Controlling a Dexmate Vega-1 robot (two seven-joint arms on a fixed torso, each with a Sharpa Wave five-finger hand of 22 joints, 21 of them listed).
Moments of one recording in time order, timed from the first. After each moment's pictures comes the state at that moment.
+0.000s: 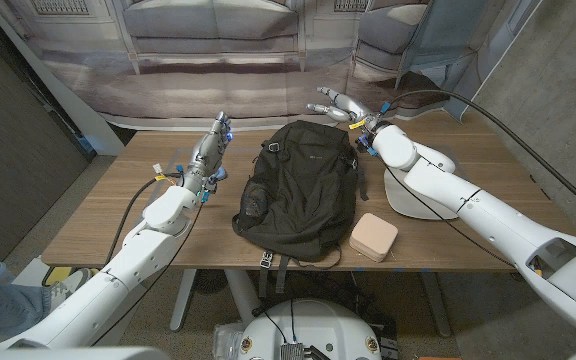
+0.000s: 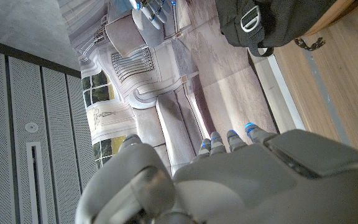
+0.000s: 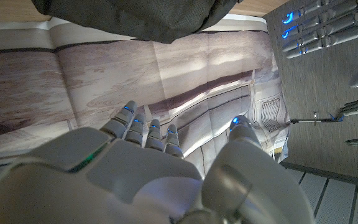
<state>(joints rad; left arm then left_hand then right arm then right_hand) 1.05 0.63 0.29 -1.63 -0.62 -0.30 0.07 0.38 0.04 -0.02 0.10 0.34 -0.15 0.07 0.20 0.18 -0.11 0.02 0.21 0.18 -0.16 0.04 0.19 0.18 -0.13 0.00 0.20 0.18 -0.56 -0.62 -0.68 -1.65 -0.19 -0.09 -0.06 0.28 0.00 0.25 -0.13 0.20 0.01 -0.02 0.19 0.19 -0.03 0.06 0.20 0.18 0.00 0.13 0.18 0.18 0.07 0.05 0.19 0.18</state>
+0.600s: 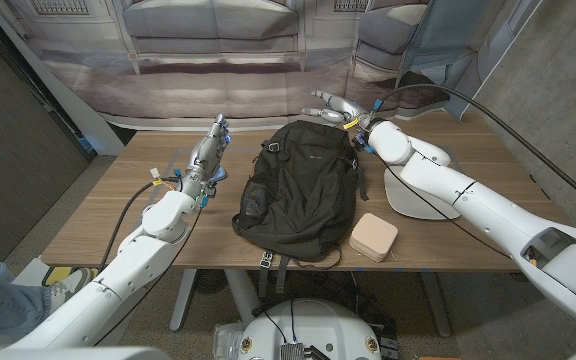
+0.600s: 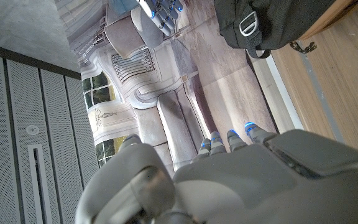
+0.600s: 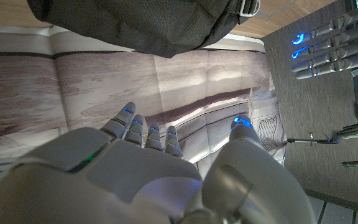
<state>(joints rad) 1.12 0.66 0.27 -1.72 -0.59 -0.28 0.13 0.38 0.04 -0.03 0.10 0.34 -0.15 0.06 0.20 0.18 -0.11 0.02 0.21 0.18 -0.16 0.04 0.19 0.18 -0.13 -0.01 0.20 0.18 -0.50 -0.61 -0.73 -1.62 -0.23 -0.12 0.01 0.29 -0.01 0.25 -0.14 0.20 -0.01 -0.01 0.18 0.19 -0.05 0.08 0.19 0.19 -0.02 0.14 0.18 0.18 0.05 0.06 0.19 0.18</state>
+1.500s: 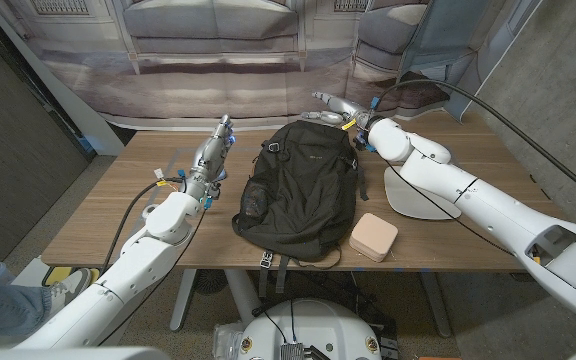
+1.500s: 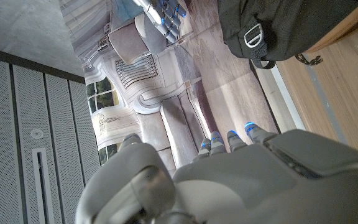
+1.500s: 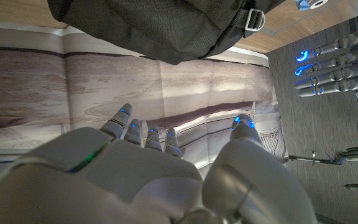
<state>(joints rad) 1.12 0.65 0.28 -1.74 -0.58 -0.28 0.13 0.39 0.04 -0.03 0.10 0.34 -0.15 0.06 0.20 0.18 -0.11 0.02 0.21 0.18 -0.16 0.04 0.19 0.18 -0.13 -0.01 0.20 0.18 -0.49 -0.63 -0.75 -1.68 -0.29 -0.20 0.06 0.30 -0.02 0.24 -0.14 0.20 -0.06 -0.01 0.18 0.19 -0.09 0.09 0.19 0.19 -0.09 0.16 0.18 0.18 0.02 0.11 0.19 0.18</state>
